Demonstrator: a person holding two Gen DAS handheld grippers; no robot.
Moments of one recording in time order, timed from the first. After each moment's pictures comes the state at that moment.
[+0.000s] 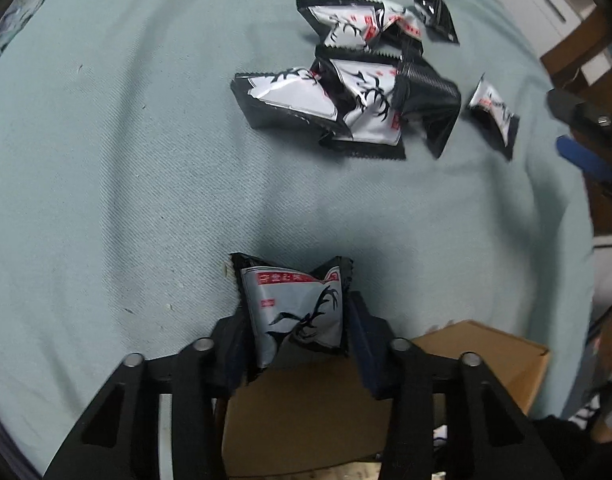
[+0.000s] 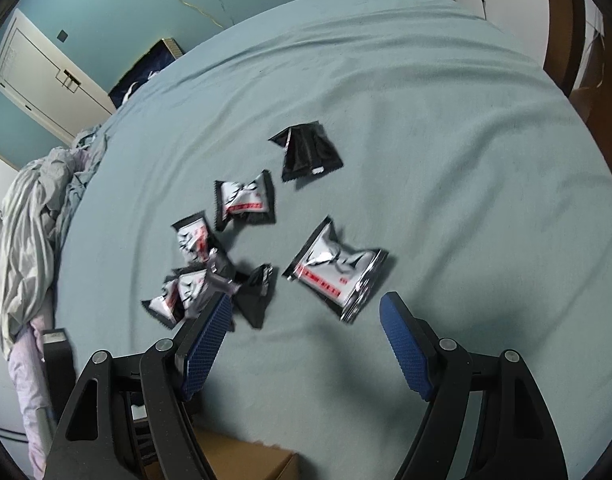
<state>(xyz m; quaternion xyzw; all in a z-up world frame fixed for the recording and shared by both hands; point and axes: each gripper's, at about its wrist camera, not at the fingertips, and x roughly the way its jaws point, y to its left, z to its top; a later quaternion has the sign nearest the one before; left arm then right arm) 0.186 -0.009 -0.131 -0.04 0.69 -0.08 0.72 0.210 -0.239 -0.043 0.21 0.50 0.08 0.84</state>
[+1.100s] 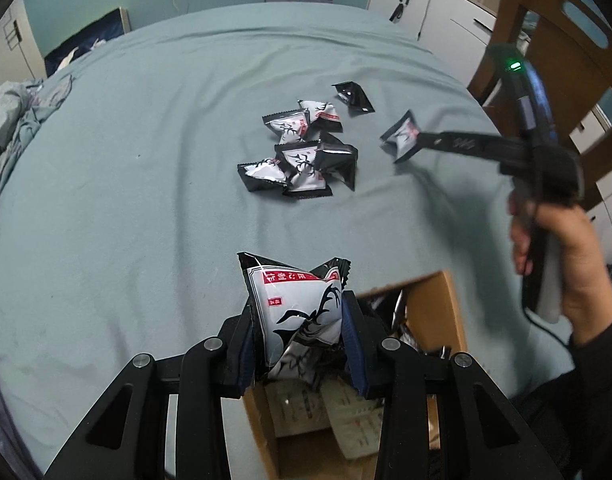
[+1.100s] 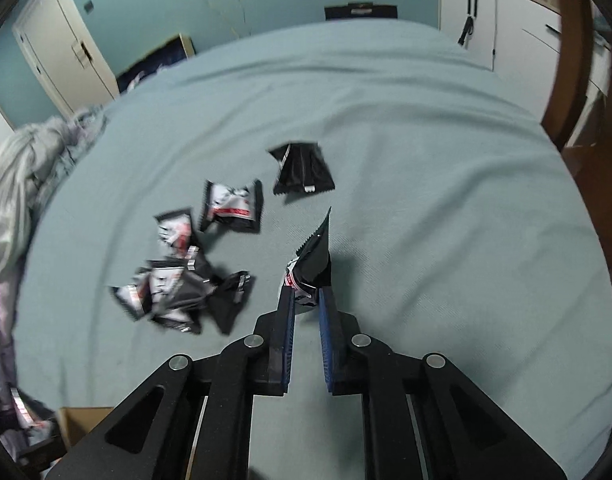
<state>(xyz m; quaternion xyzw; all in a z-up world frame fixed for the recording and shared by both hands) 0.112 0.011 -0.023 0.01 0.55 -0.12 0.82 0.198 -0.226 -0.045 0.13 0.45 0.07 0.88</state>
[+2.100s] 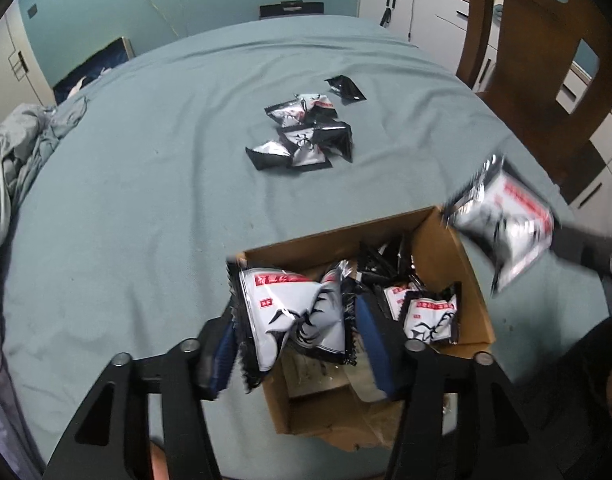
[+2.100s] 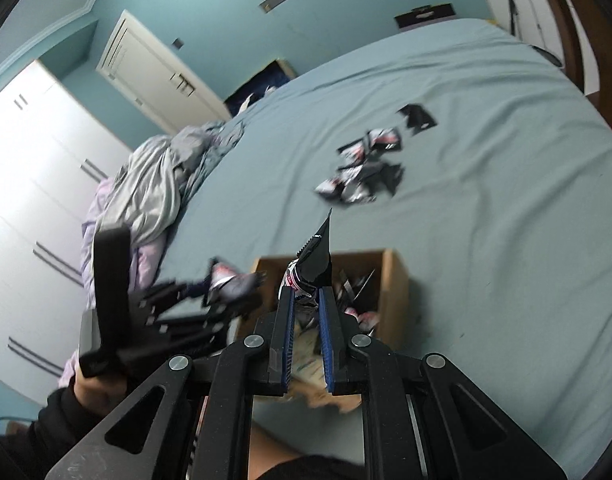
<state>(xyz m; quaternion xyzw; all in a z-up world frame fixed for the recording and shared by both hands) 0.052 0.012 -0.026 0.06 0.52 -0.11 0.85 -0.010 -0.235 -0.009 0.25 0.40 0.25 0.85</state>
